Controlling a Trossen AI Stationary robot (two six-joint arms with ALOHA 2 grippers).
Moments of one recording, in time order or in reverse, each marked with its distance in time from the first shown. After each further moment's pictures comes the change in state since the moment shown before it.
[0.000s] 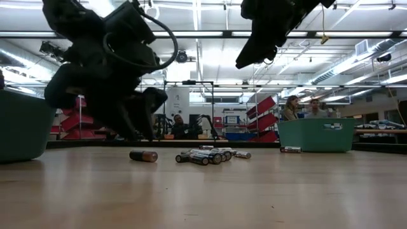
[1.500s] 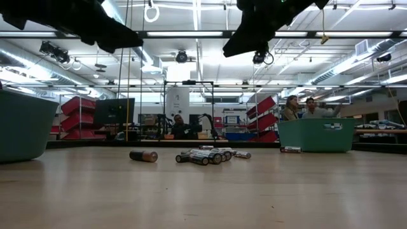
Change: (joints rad) left arm -0.133 -0.708 -0.219 0.131 -0.538 -0.208; right arm -0.022 0.000 0.000 0.155 0.008 -0.016
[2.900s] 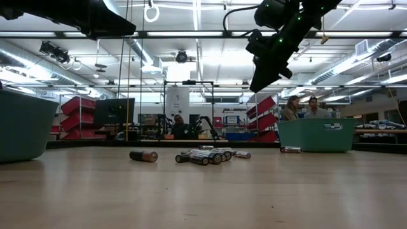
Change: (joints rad) left arm 0.000 -0.184 0.000 -0.018 -0.339 0.078; right arm -0.362 0.000 0.000 -0.258 0.025 0.130
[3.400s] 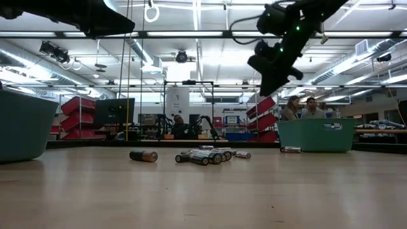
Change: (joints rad) left arm 0.000 -0.025 0.000 0.002 0.000 -0.005; right arm -0.064 0.000 -0.019 0.001 0.171 0.076
